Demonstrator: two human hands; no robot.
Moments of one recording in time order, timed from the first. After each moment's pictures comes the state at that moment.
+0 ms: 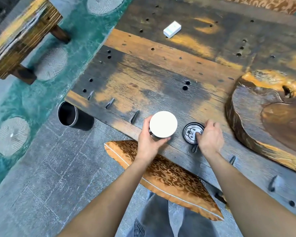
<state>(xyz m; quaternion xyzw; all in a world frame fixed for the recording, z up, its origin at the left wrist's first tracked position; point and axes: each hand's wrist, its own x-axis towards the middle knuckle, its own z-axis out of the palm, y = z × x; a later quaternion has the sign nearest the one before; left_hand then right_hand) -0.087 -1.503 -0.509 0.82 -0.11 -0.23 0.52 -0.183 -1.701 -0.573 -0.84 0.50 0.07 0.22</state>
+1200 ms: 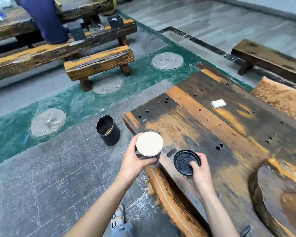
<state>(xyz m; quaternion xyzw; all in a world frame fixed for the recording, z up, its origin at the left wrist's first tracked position) -0.066 -1.324 -0.351 0.79 0.00 -0.08 0.61 -0.128 -1.551 -0.395 -0.67 0.31 -0.02 0.68</state>
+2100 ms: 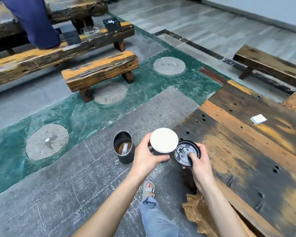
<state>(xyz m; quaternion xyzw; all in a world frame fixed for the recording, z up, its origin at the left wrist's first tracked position) 0.187 -1.072 -0.329 0.78 -0.04 -0.14 0.61 0.121 -1.261 -0.372 -0.65 0.29 -0.10 0.69</state>
